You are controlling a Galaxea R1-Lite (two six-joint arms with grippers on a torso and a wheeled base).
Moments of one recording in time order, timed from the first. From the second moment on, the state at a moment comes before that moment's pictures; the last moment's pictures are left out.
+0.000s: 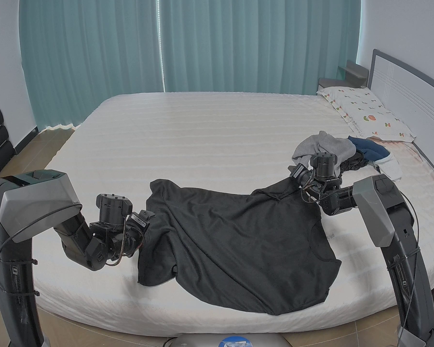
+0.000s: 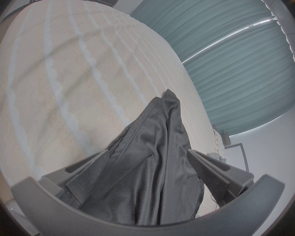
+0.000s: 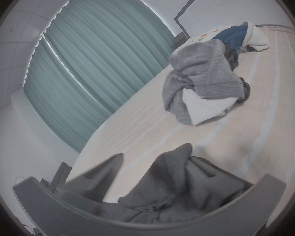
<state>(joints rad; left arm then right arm) -0.24 2.29 -0.79 -0.87 0.06 -1.16 0.17 2.81 -2.00 -0.56 -0.06 0.74</state>
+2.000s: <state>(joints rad) -0.36 2.29 -0.56 -1.00 0.15 -0.95 0.01 2.10 -0.26 -1.11 0.32 0.66</state>
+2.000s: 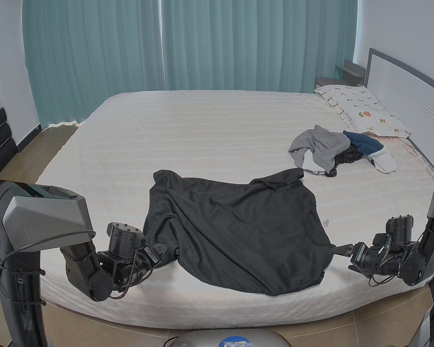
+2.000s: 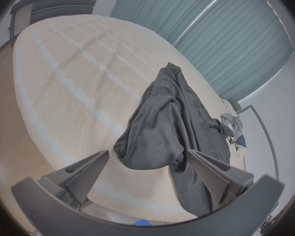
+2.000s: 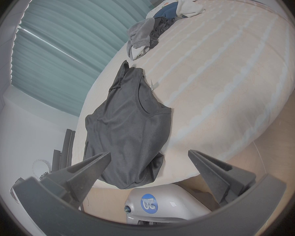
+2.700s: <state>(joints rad) -0.33 2.35 -0.55 -1.00 0.22 -0.89 0.01 2.10 -0.26 -1.11 0.32 0.65</state>
